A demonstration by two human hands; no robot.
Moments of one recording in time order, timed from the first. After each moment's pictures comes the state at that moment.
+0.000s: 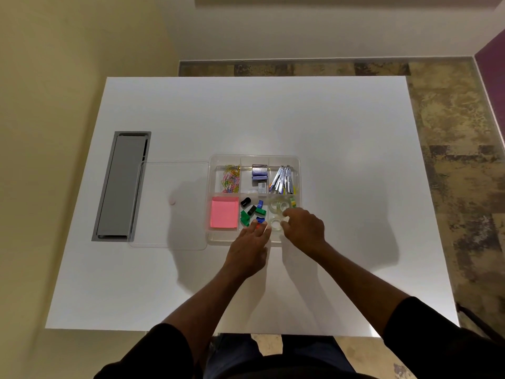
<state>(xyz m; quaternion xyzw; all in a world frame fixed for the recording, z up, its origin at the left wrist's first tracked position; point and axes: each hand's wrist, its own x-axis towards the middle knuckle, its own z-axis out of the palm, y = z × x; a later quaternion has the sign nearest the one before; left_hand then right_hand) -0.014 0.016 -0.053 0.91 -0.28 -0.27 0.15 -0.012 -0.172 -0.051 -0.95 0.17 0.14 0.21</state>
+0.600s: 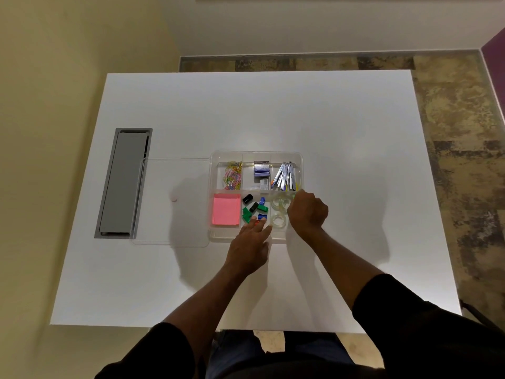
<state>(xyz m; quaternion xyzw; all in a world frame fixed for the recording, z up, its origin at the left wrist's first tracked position) -0.015 0.018 -0.048 0.92 -0.24 -0.25 0.19 0.027 -0.166 -0.039 -0.94 0.29 0.14 0.09</state>
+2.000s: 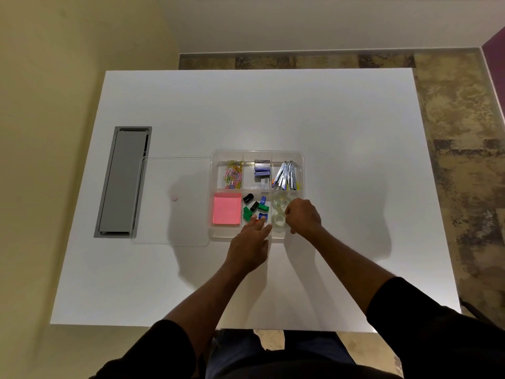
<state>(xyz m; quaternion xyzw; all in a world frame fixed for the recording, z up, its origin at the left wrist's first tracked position) -0.010 0.020 -0.056 0.92 -0.23 -0.27 0.19 0.020 -0.170 -0.067 -0.91 0.22 0.27 0.22</state>
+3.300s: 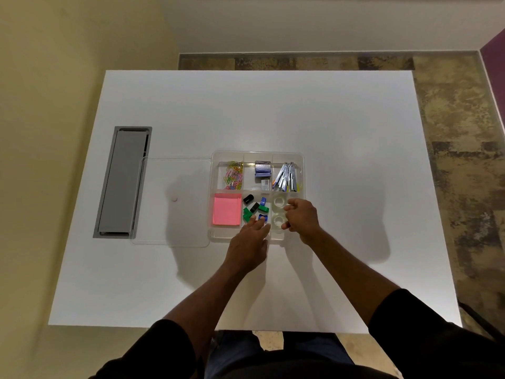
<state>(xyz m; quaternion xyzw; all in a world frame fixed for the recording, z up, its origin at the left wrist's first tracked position) -0.006 0.021 -0.053 0.92 -0.23 -0.27 0.19 0.017 -0.163 -0.057 -0.77 0.39 0.19 0.47</state>
